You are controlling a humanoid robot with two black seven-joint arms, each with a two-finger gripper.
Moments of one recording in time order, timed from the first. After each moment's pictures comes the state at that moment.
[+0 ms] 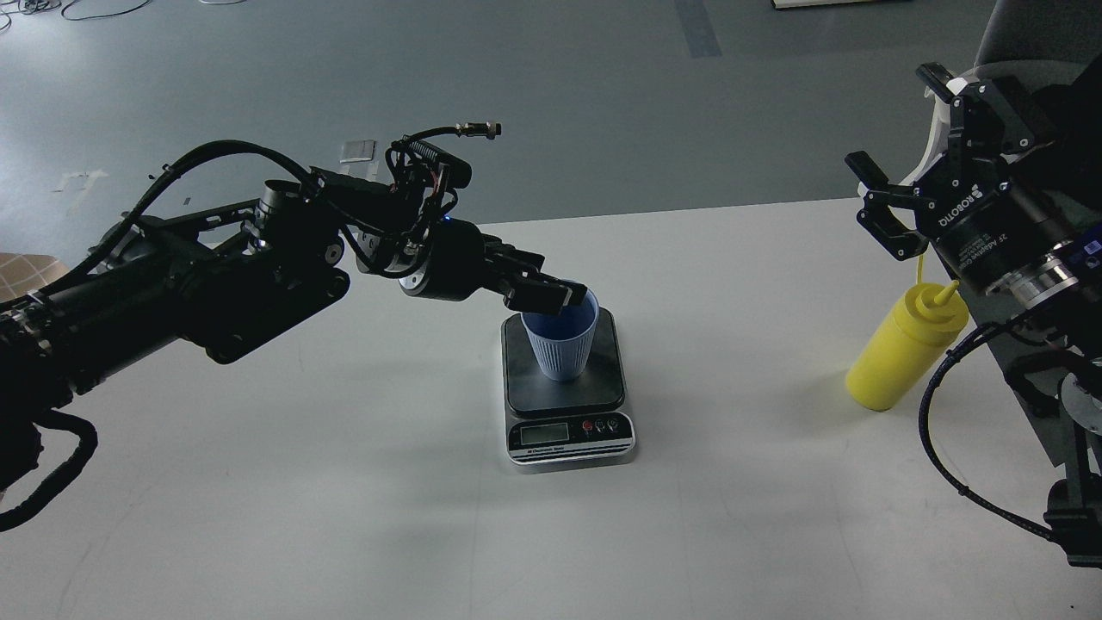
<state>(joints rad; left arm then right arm) -1.19 0.36 -0.19 -0.97 1.63 -0.45 -0.49 0.18 -0.15 1.72 1.56 -0.77 0.45 -0.22</state>
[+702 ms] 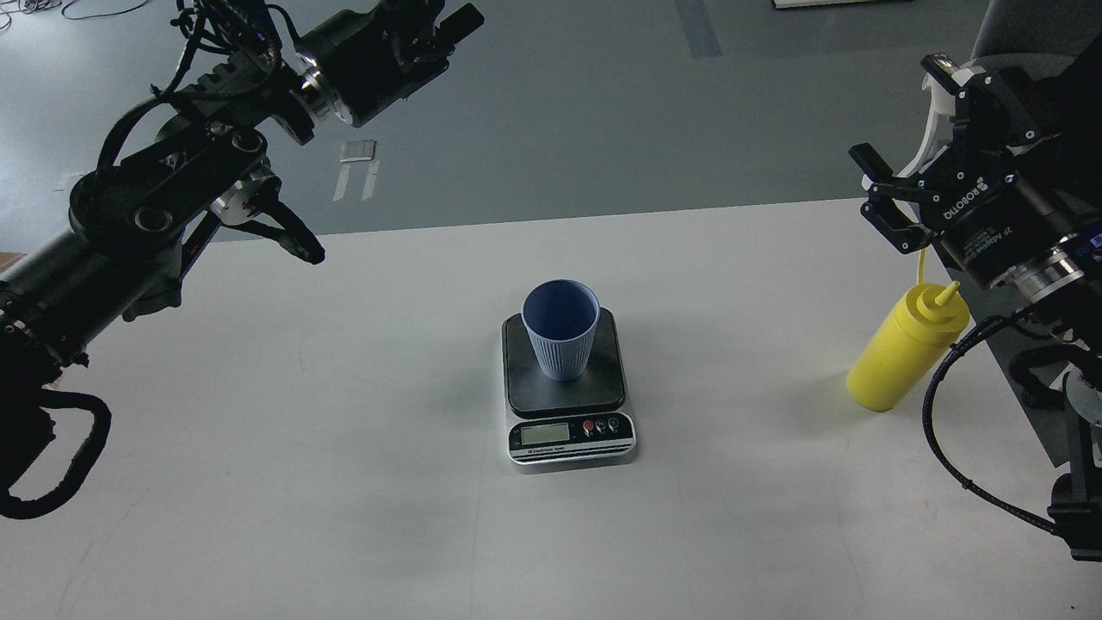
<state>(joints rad) -1.18 0.35 -0.48 -0.76 0.70 -0.31 -0.49 0.20 -0.16 1.72 1.56 -0.77 0.45 -0.22</state>
